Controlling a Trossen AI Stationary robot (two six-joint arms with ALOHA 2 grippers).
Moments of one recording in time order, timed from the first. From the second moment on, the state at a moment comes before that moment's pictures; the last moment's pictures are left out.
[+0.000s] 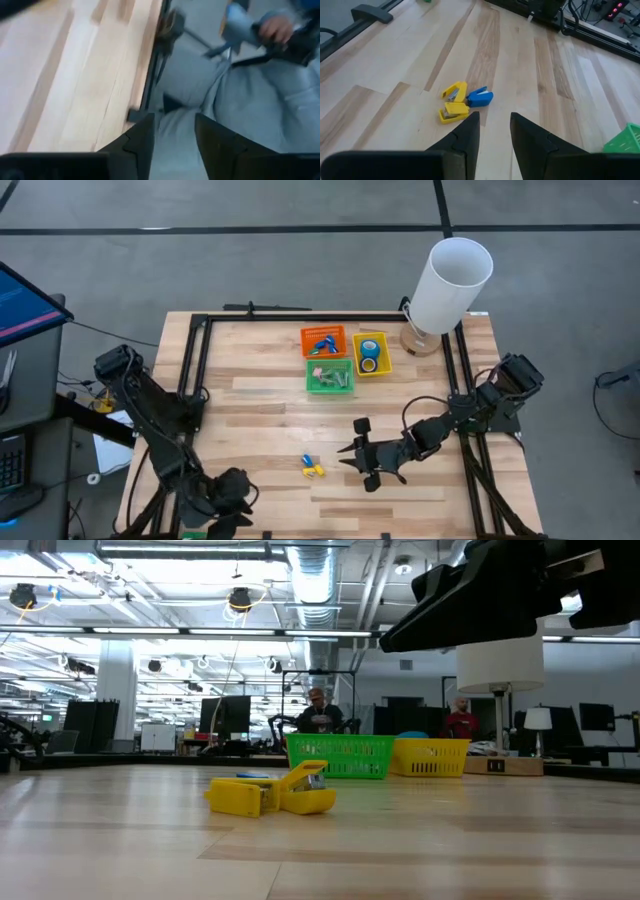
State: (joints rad) left arm -0.97 1.44 0.98 -0.30 -0.30 -1.22; right arm 0.54 1.66 0.78 0.33 0.45 -0.07
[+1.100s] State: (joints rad) left arm -0.96 1.59 0.98 -0.32 -0.10 -1.42; right arm 0.53 1.66 0.78 0.33 0.44 -0.05
